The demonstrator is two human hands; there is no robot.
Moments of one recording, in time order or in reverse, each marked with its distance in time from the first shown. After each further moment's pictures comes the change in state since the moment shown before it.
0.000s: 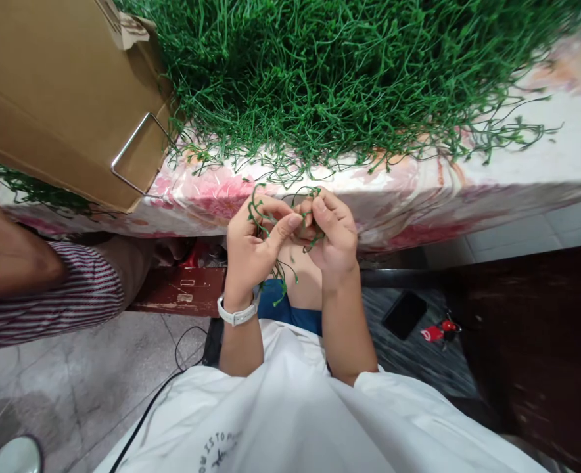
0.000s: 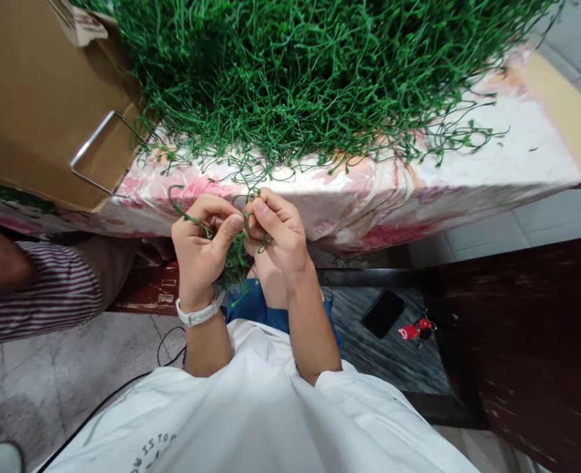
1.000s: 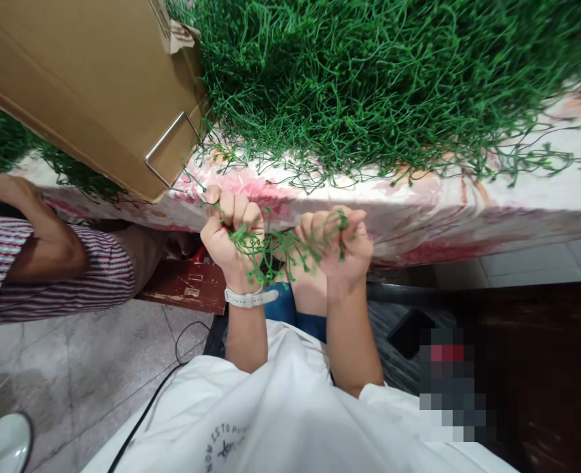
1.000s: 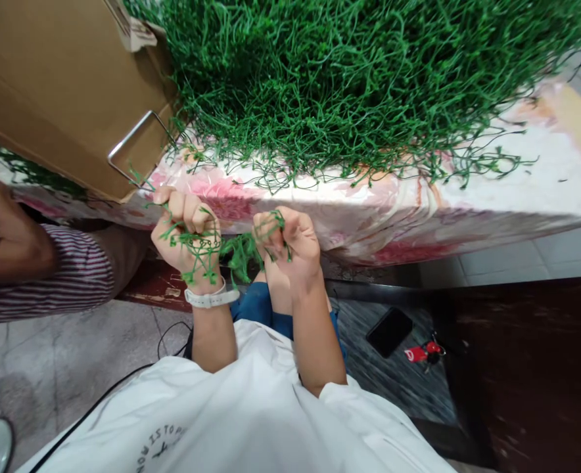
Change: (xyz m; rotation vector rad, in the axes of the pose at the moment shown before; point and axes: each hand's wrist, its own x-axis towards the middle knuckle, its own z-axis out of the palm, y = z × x) left_hand 0.015 0.004 -0.021 -1.029 0.539 -0.226; right_hand 0.003 0.010 0.017 0.029 -0.056 -0.040
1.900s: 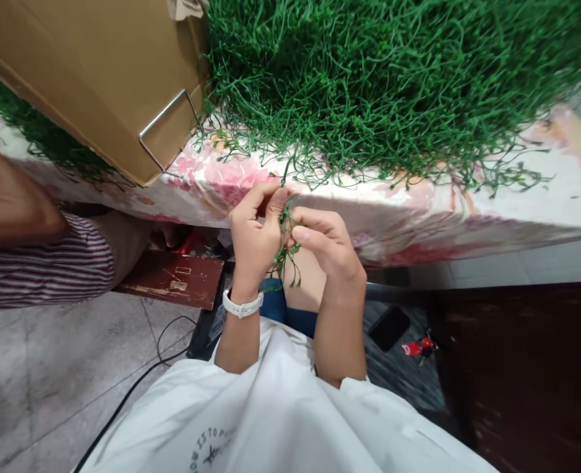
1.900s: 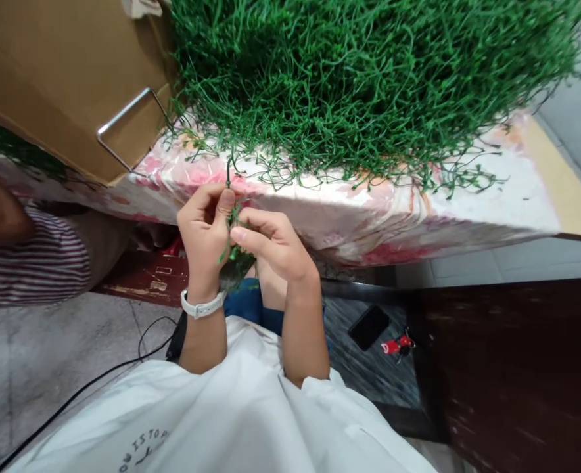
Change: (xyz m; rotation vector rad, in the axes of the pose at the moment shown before) left_hand -0.014 -0.007 -0.012 0.970 -0.222 0.225; right_hand -0.001 -0.012 0.007 -0.463 -0.234 0.236
